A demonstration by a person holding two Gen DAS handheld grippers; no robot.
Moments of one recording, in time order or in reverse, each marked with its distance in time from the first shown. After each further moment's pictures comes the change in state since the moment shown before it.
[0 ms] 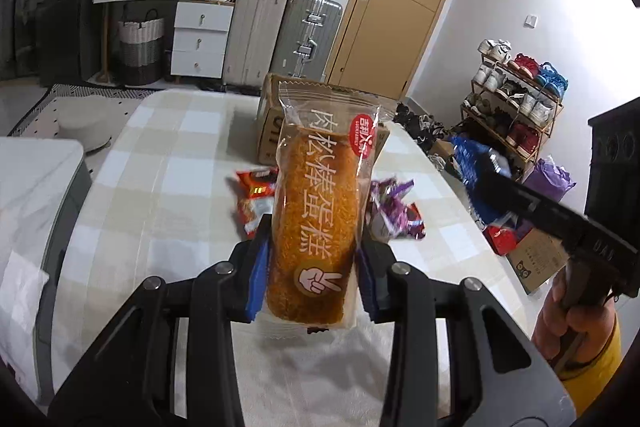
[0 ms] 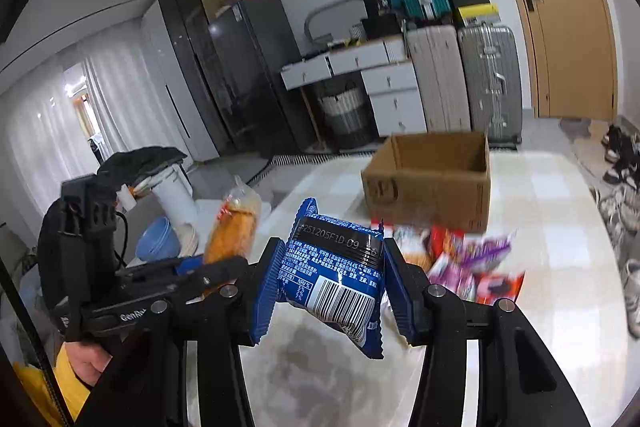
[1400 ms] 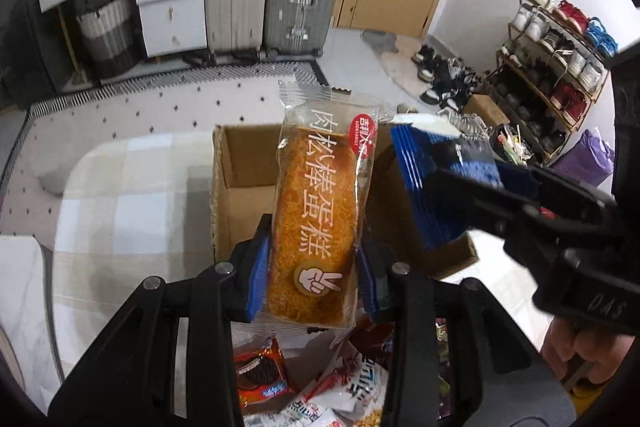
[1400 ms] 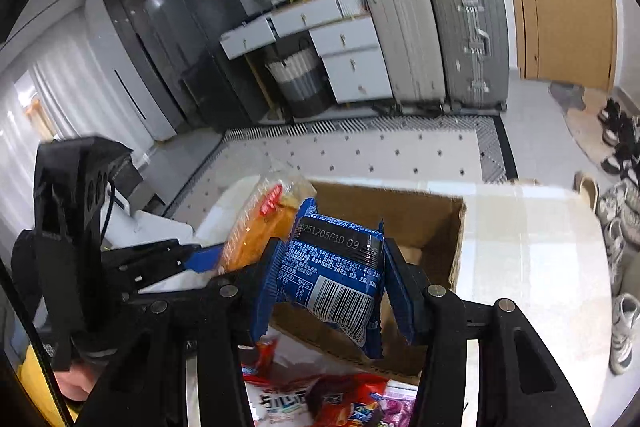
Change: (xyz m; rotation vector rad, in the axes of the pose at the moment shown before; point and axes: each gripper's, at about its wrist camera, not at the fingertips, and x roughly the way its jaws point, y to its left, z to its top) left arm 0.321 -0.028 0.221 0.072 0.326 0.103; right arm 0.227 -0.166 0.157 0.083 0.240 -0.102
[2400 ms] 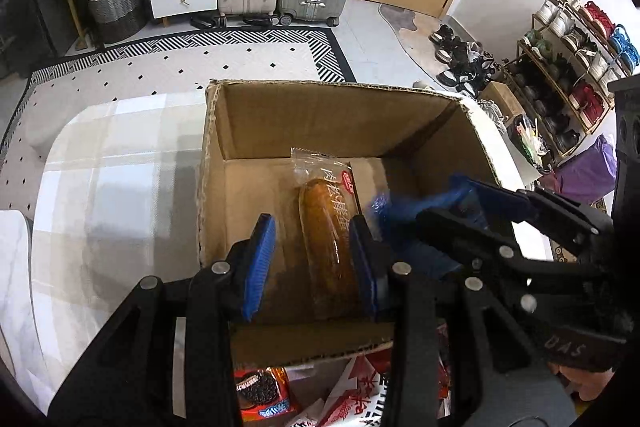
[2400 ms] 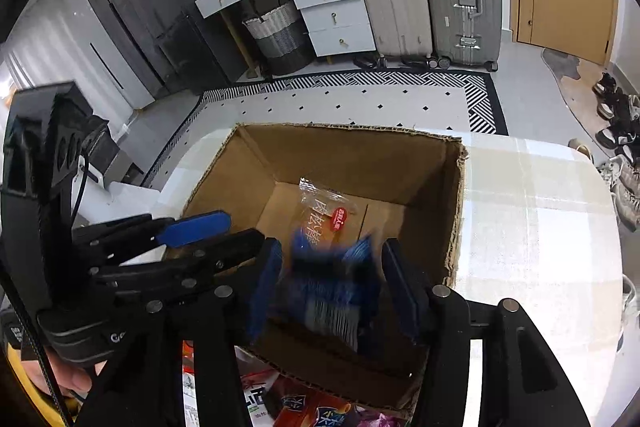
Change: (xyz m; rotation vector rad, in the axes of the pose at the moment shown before) left arm 0.099 0.028 -0.006 -0.055 0.098 0.021; right arm 0.057 -0.018 -0.019 0.015 0.143 -0.060
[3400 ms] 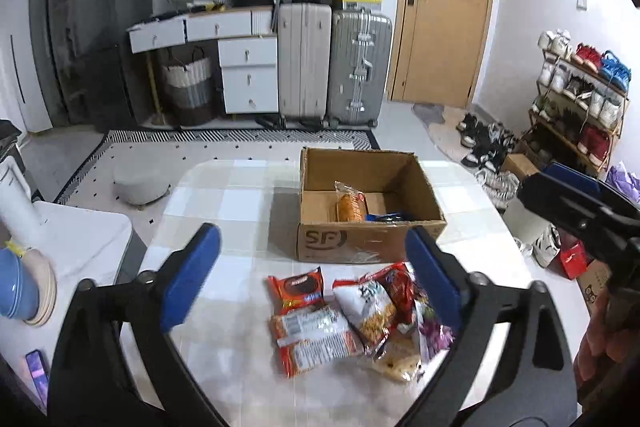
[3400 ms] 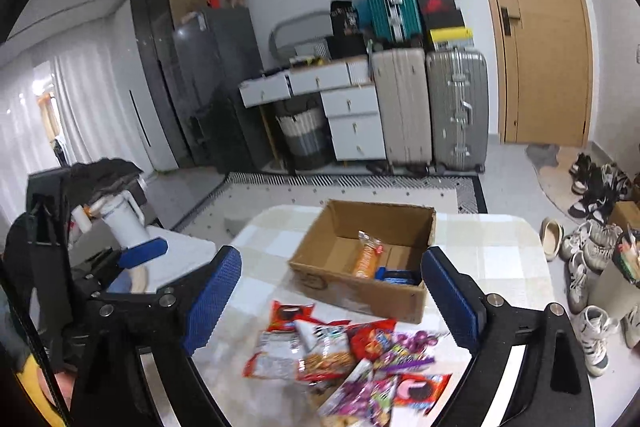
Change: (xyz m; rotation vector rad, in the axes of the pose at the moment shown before) left arm -0.281 -0.027 -0.181 -0.012 -0.435 0.193; right arm -0.242 0.091 -0.118 -0.102 -0.434 0.004
